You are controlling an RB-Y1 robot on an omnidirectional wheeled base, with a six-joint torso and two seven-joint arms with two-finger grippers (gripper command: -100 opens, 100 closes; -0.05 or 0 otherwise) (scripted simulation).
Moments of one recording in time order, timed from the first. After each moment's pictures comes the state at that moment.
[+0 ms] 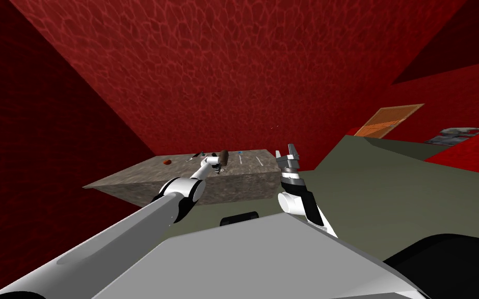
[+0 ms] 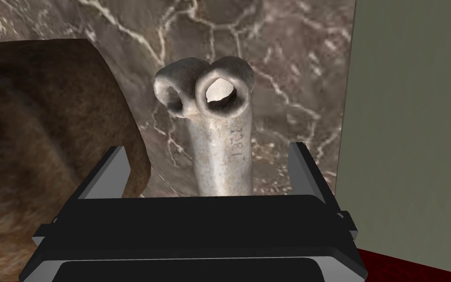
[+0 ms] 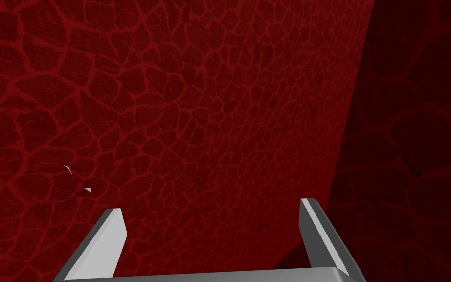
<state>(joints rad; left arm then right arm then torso) -1.00 0.18 0.03 -0.55 0.17 1.09 -0.06 0.49 0.01 -0.07 -2.36 -0.12 -0.38 -0.02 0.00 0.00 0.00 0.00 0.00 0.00</state>
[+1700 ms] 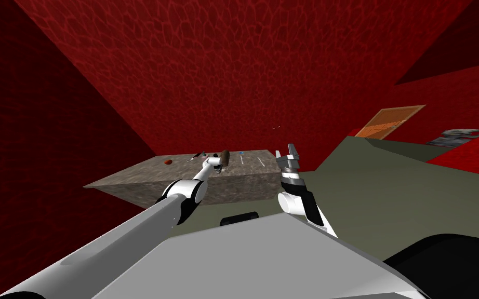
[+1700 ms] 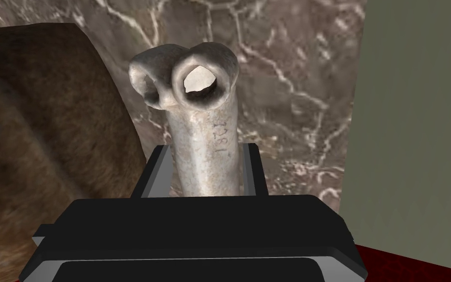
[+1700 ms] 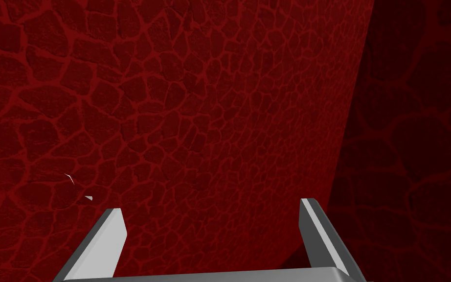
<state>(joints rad) -0.98 0.13 0.09 -0.57 0.06 1.10 -0.06 0.49 0.01 -0.07 -2.36 -0.12 -0.38 -0.02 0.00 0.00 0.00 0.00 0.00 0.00</state>
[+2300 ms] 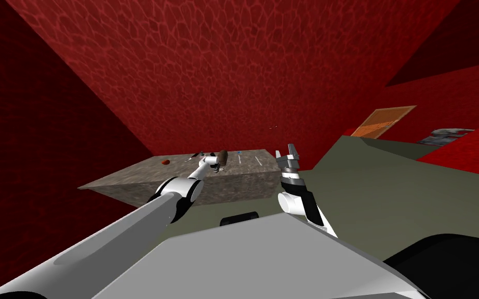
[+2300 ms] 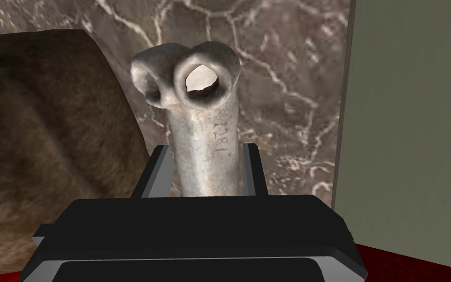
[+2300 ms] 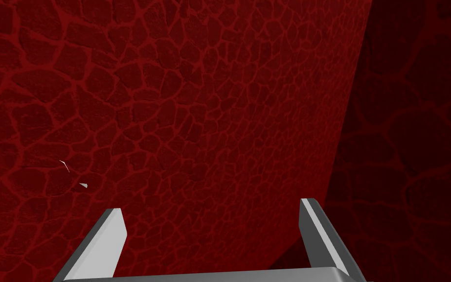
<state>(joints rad) -0.99 0.22 -0.02 -0.55 0.22 1.09 -0.07 0.49 0.01 -0.07 -2.36 -0.12 -0.38 -0.02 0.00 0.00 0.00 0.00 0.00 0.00</state>
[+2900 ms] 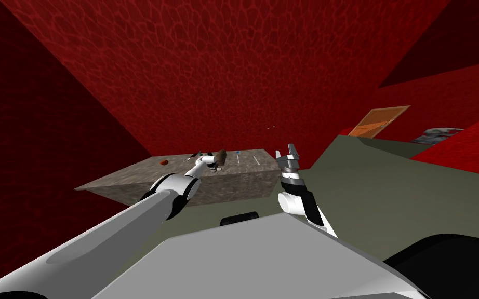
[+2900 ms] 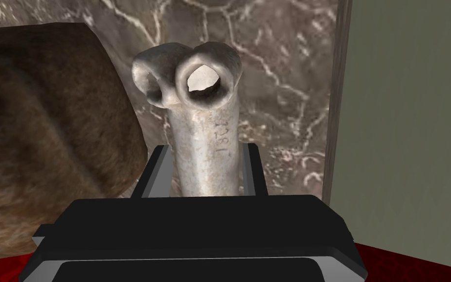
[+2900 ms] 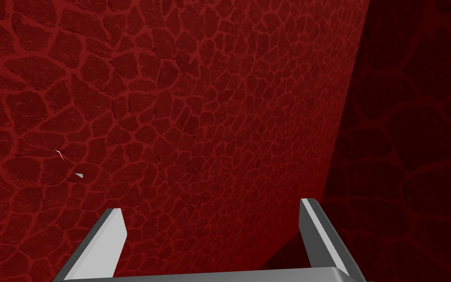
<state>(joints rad) -1.03 0.30 -0.12 -0.48 0.34 1.07 -0.07 0.49 0.01 -0.07 -2.36 -0.12 -0.38 -0.02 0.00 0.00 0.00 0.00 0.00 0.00</state>
